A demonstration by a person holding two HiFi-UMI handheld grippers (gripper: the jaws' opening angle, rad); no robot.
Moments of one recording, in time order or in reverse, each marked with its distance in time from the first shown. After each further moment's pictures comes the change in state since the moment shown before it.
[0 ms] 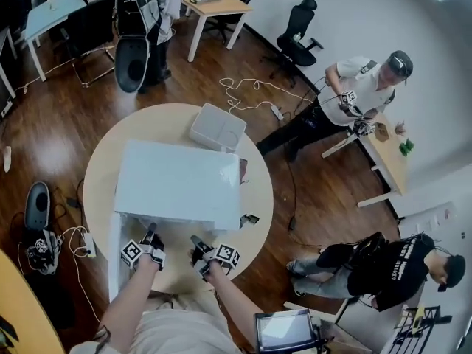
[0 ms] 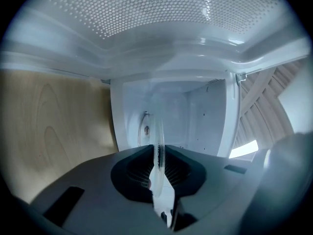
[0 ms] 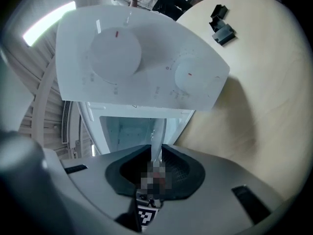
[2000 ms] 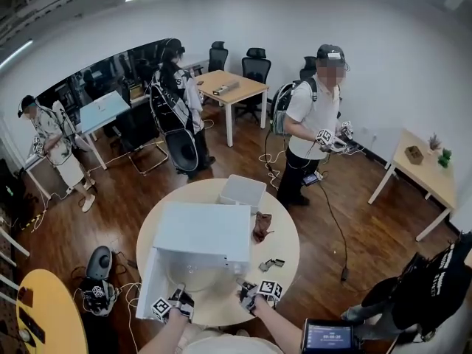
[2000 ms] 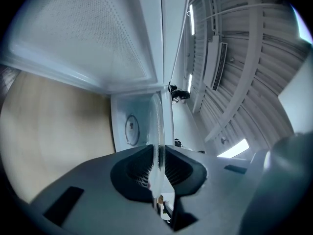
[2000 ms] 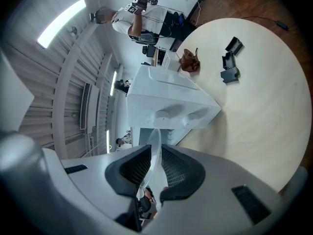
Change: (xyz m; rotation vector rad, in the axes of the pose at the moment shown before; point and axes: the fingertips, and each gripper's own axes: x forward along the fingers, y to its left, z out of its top) left arm -0.127 -0.076 -0.093 0.064 -0.157 -0.077; right arm -0.148 0.023 0.053 -0.106 0.132 0.142
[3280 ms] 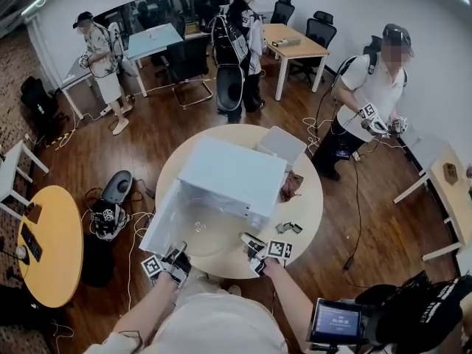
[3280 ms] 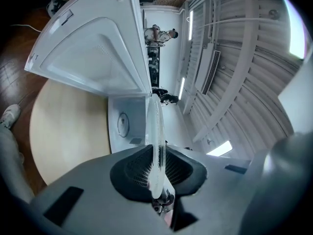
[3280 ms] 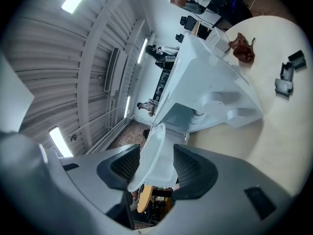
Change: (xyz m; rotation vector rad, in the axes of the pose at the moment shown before) left arm -0.108 -0.071 -0.027 -0.043 0.007 -0.120; right arm 0.010 0.073 -0.049 -0.363 0.314 0.217
